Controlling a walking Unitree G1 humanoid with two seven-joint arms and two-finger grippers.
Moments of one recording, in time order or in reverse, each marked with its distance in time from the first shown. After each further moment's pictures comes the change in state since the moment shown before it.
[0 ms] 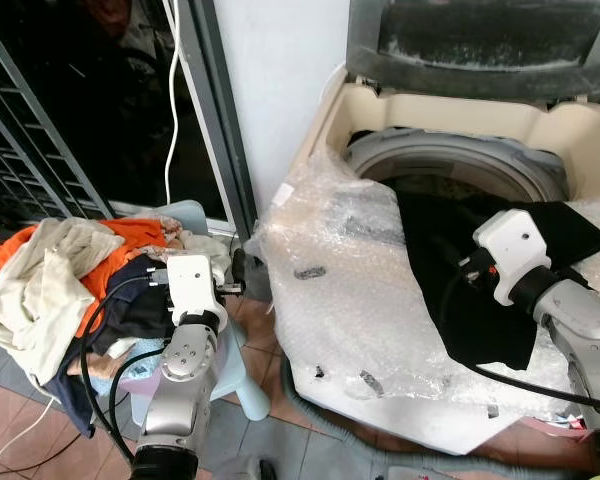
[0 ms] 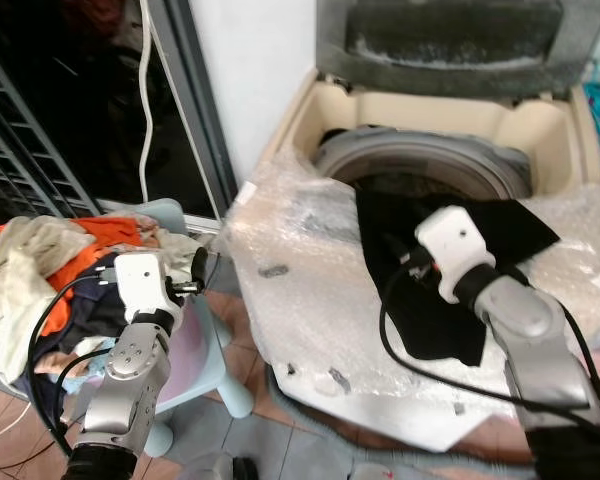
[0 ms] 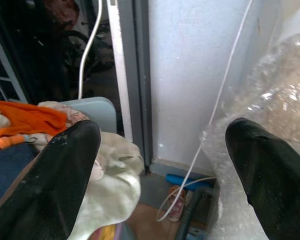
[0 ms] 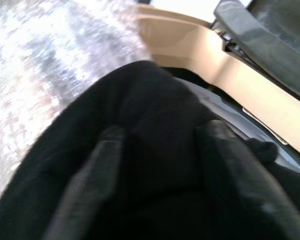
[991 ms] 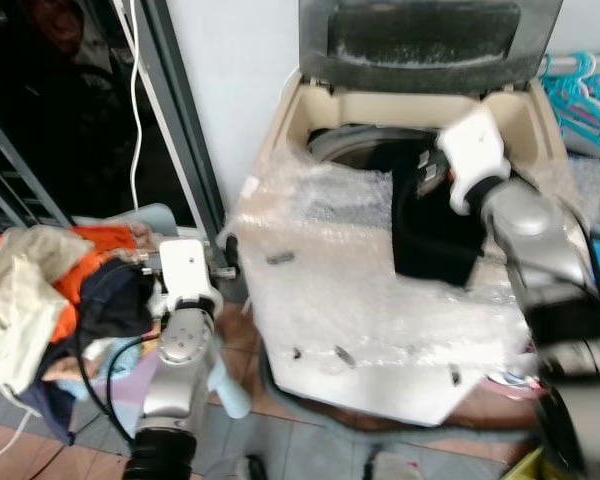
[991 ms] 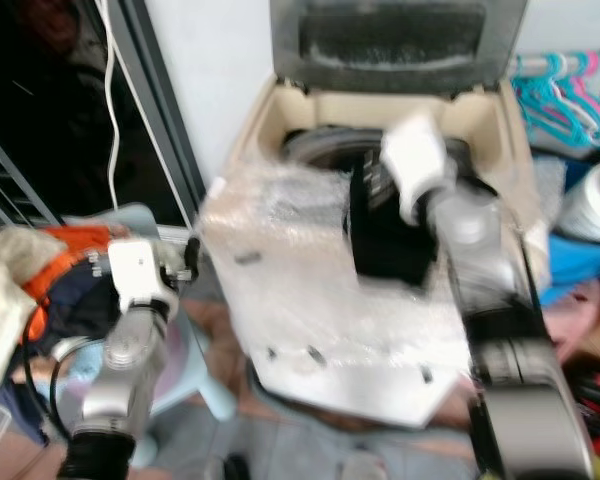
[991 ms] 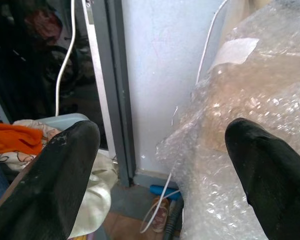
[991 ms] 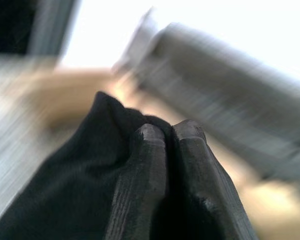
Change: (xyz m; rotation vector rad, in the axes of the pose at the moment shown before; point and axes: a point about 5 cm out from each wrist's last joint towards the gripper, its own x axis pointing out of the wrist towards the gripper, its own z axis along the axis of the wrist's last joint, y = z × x) left arm 0.014 0.005 0.019 0.001 -0.054 0.060; right arm 0.099 -0.061 0.093 -0.003 -0.232 -0.288
